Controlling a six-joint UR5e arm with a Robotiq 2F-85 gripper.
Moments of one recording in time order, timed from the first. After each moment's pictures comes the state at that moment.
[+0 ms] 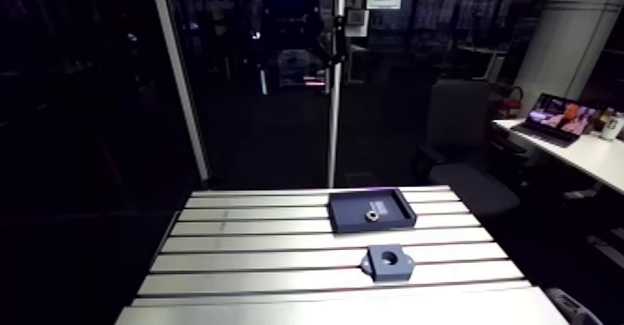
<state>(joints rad) -0.09 -1.52 1.47 -1.53 -1.61 -1.61</state>
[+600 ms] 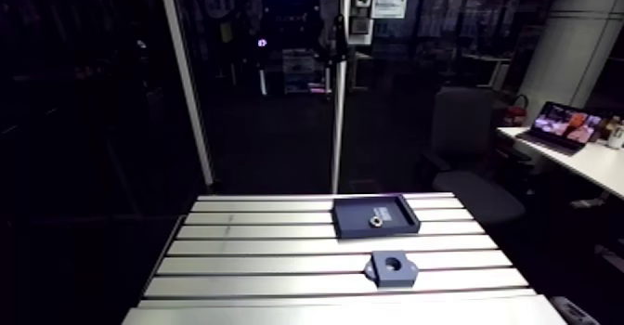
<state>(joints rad) -0.07 -1.54 1.46 -1.50 -1.61 -1.61</state>
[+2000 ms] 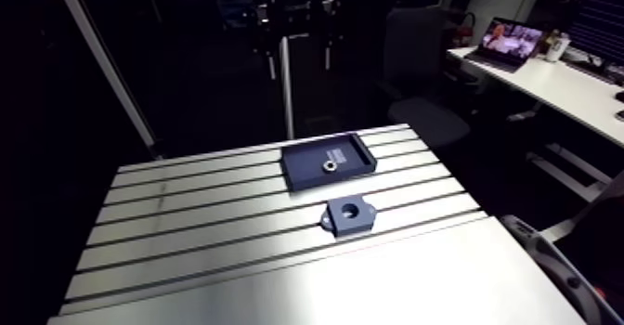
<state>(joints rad) -0.28 -1.30 1.49 -1.77 -1.61 -1.94</state>
